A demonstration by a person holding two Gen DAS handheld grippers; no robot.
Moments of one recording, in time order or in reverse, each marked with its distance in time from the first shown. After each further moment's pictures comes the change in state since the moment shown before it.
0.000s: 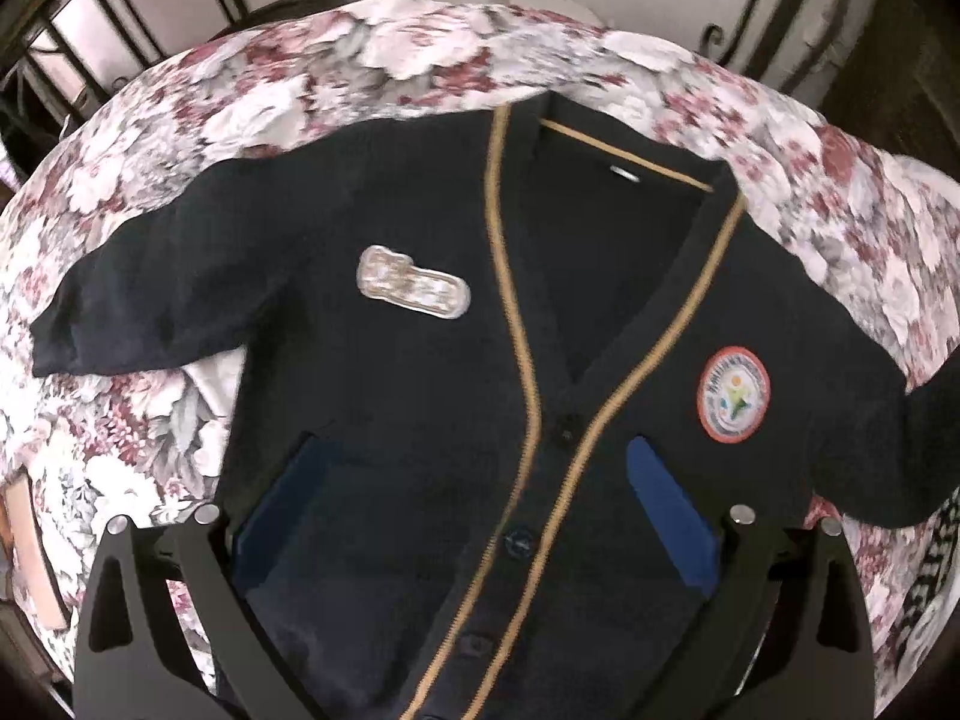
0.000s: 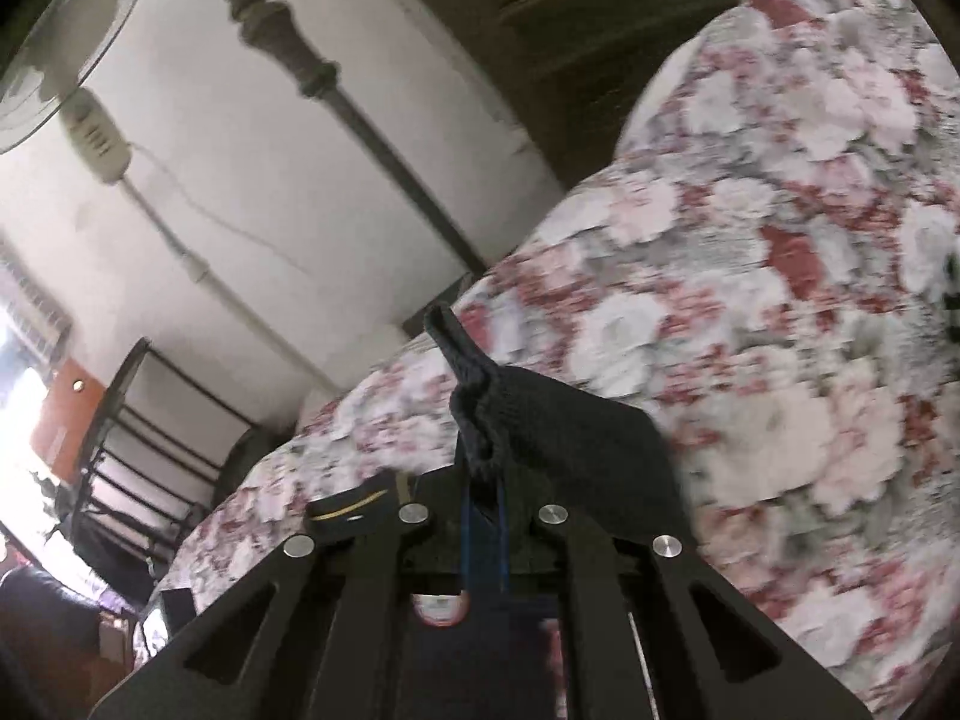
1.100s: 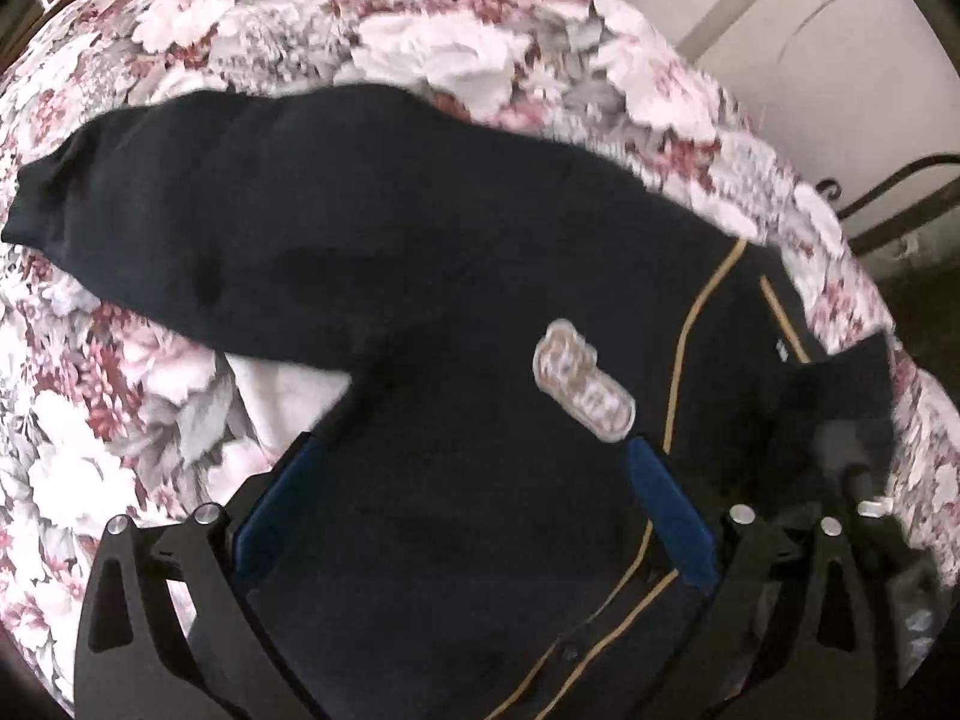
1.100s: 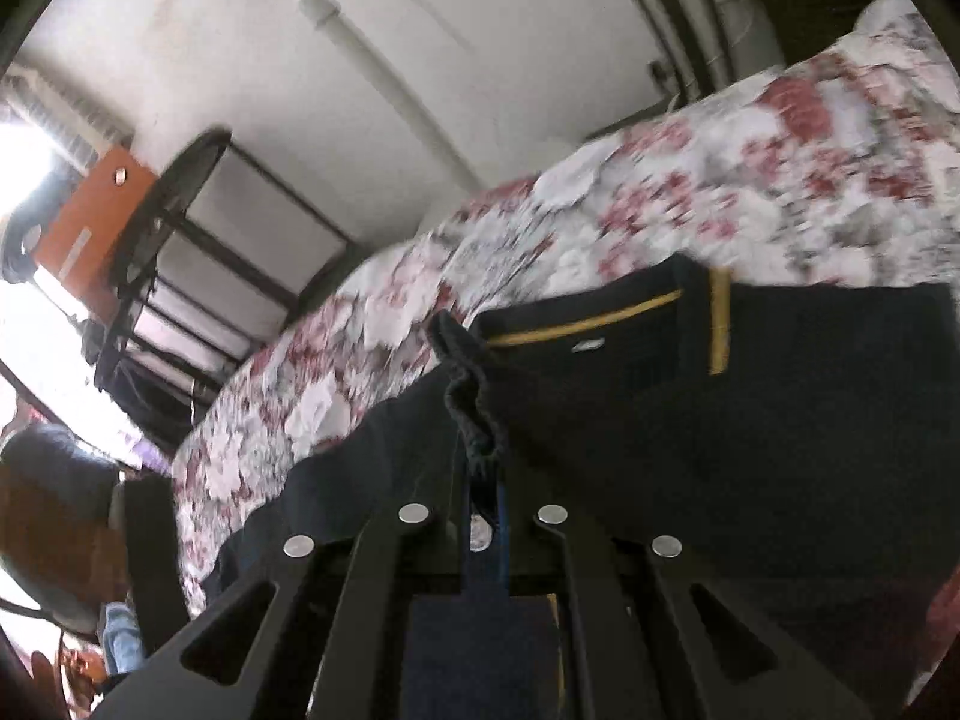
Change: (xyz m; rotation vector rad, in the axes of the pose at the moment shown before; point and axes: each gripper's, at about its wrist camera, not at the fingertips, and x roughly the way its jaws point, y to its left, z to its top) left arm 0.034 0.102 0.030 -0.401 0.015 -0.110; right arm 0.153 0.154 -0.126 -0.199 0.360 0.194
